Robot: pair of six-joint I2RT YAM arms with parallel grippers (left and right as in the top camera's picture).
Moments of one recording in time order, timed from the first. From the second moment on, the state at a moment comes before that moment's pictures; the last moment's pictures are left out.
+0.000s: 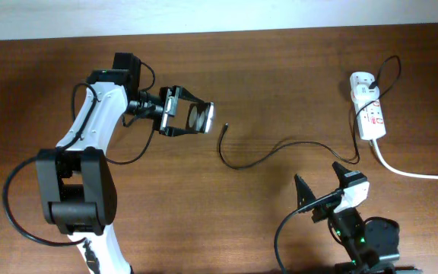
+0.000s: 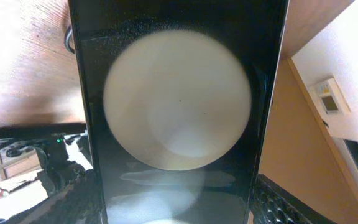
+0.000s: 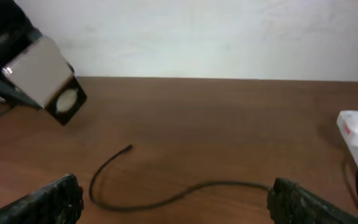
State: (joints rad) left arm -0.07 2.05 1.63 -1.06 1.05 -1.20; right arm 0.09 0.06 0.13 -0.20 -0.24 0.10
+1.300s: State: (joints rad) left arm -0.04 2.05 1.63 -1.05 1.16 -1.14; right arm -0.31 1.06 1.01 -0.76 -0.86 0.10
